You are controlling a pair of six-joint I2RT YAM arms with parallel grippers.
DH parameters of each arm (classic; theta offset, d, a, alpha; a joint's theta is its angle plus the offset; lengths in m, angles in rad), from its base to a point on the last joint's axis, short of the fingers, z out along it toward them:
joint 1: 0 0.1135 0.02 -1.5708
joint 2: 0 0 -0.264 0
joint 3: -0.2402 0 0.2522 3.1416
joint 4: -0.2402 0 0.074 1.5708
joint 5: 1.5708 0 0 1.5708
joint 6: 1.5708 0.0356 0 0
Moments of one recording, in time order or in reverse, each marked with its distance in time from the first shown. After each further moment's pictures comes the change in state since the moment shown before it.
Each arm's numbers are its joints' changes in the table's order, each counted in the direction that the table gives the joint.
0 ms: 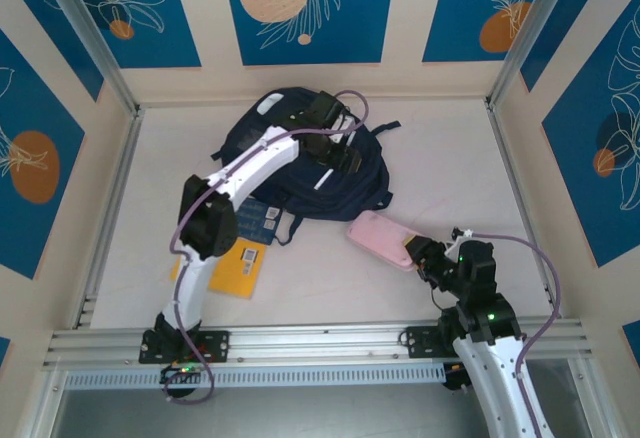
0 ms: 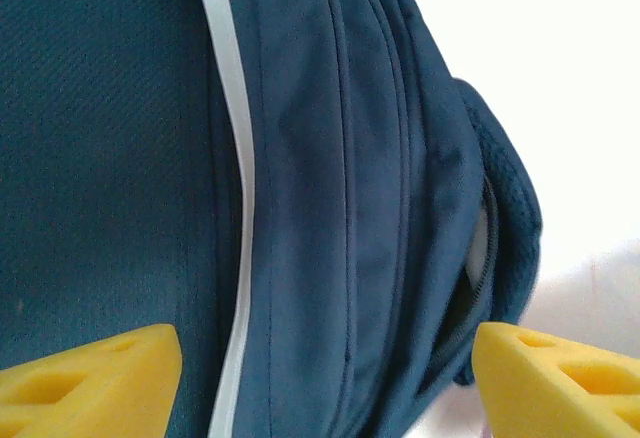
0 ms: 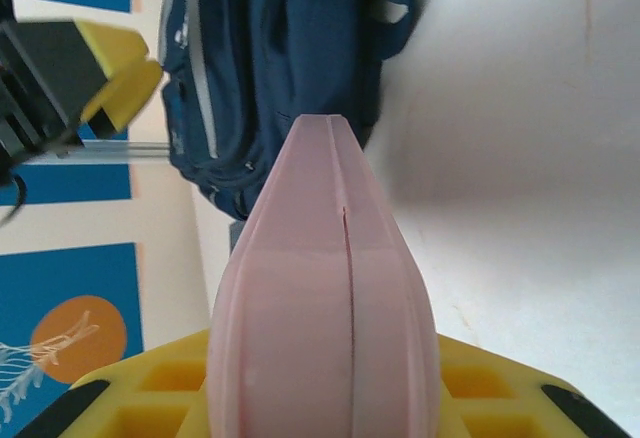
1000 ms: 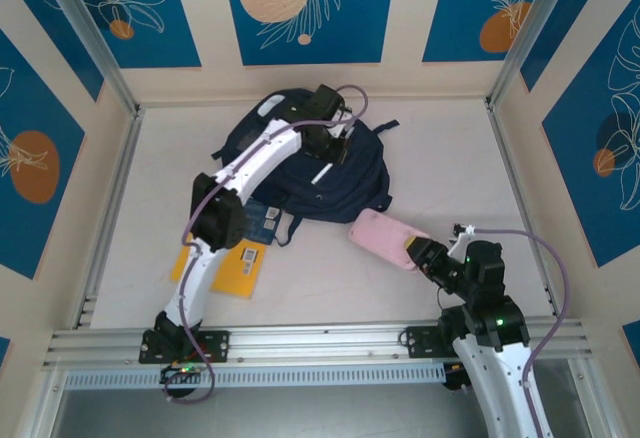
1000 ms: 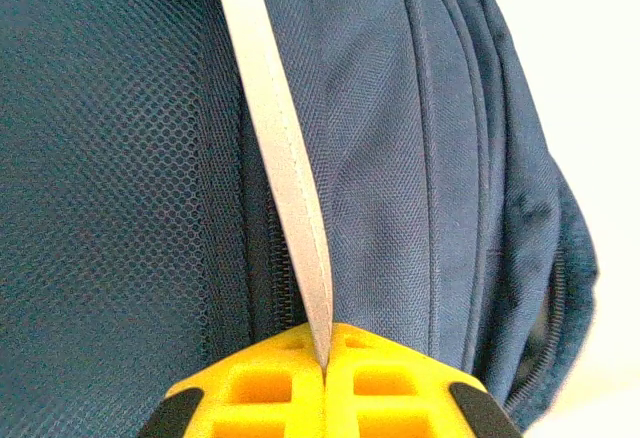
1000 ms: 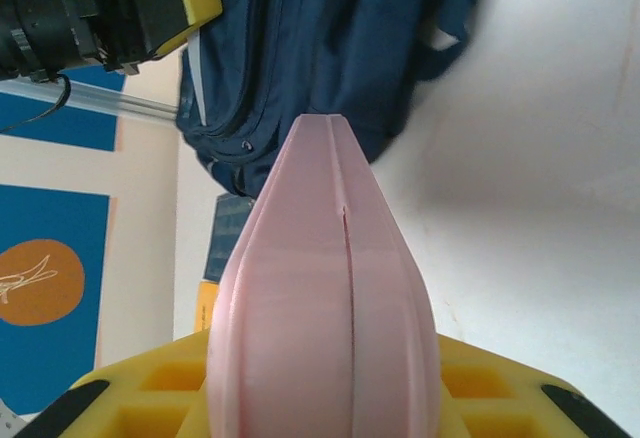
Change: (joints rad) left arm 0.039 0.065 -0.168 -0.125 0.032 0.041; right arm -0.002 -0.006 -0.118 -0.082 -0.016 -0.200
